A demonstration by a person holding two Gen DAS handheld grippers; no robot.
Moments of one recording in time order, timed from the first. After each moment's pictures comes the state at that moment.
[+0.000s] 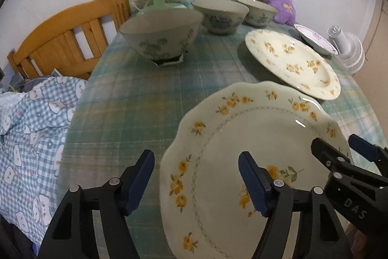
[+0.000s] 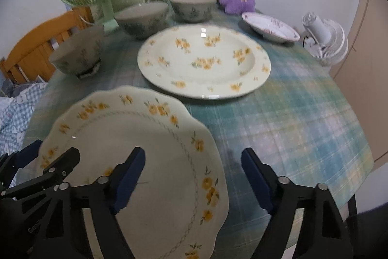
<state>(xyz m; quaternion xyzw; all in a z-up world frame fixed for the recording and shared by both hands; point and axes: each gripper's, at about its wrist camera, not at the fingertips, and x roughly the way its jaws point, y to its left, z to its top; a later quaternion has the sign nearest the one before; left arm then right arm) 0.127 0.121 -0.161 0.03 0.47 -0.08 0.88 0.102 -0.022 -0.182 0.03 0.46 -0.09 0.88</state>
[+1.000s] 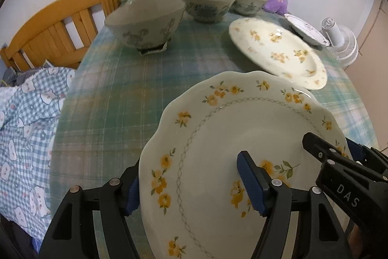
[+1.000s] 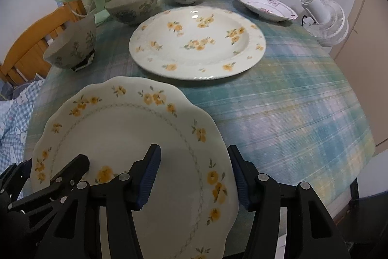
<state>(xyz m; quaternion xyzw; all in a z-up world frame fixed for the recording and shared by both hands) 0.120 0.103 -0.146 0.02 0.50 -0.09 0.86 0.098 -0.034 -0.176 0.06 0.50 -0.09 0.86</state>
